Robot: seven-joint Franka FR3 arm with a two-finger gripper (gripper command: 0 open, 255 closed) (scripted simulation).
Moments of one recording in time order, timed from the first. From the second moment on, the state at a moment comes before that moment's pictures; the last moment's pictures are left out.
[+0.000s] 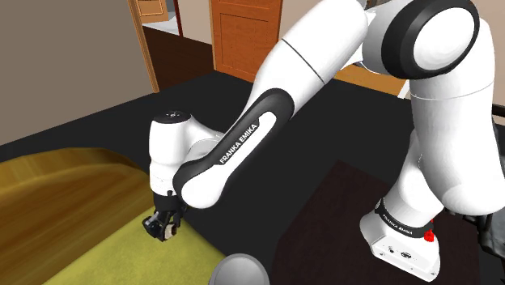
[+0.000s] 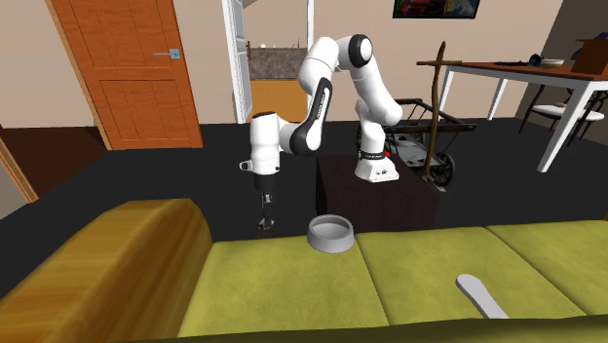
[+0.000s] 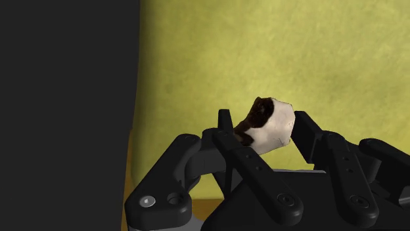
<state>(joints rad) 0.39 0.53 0.35 -1.94 0.02 2.62 0.49</state>
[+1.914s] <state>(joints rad) 0.48 0.23 0.50 -2.56 0.15 2.97 0.63</state>
